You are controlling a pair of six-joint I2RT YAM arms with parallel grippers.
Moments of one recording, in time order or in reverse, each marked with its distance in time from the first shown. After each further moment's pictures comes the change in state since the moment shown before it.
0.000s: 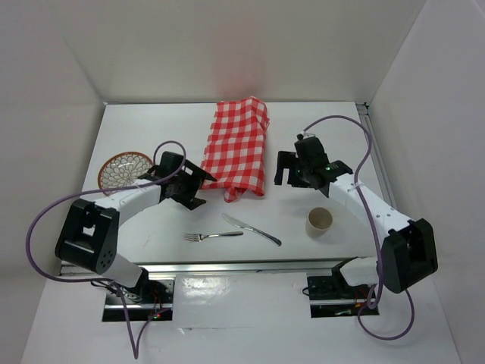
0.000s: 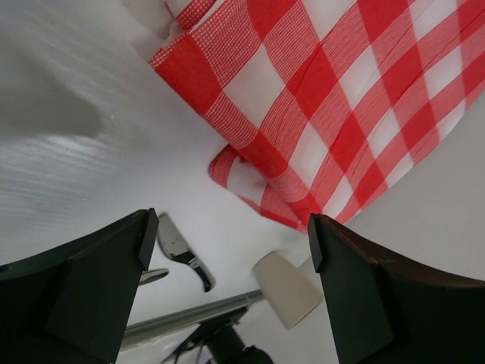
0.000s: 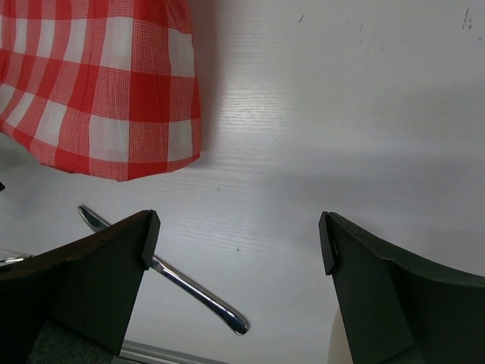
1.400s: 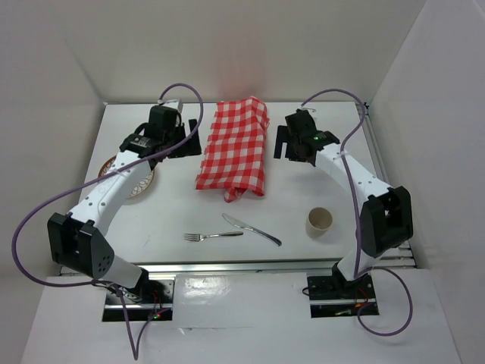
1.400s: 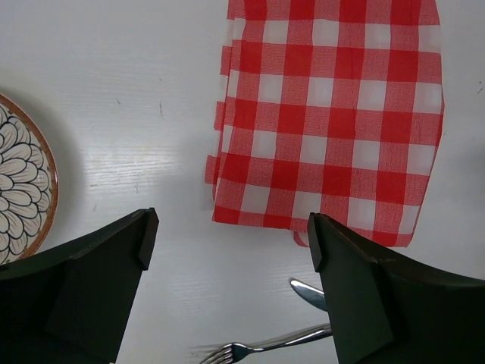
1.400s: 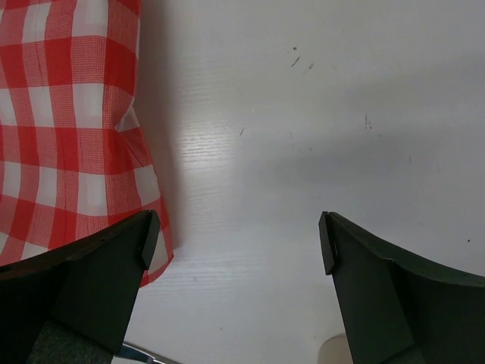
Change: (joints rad) left arm -0.013 -0.021 0.564 -0.374 -0.346 0.994; right arm -0.029 0.282 0.348 -0.091 0.227 -0.018
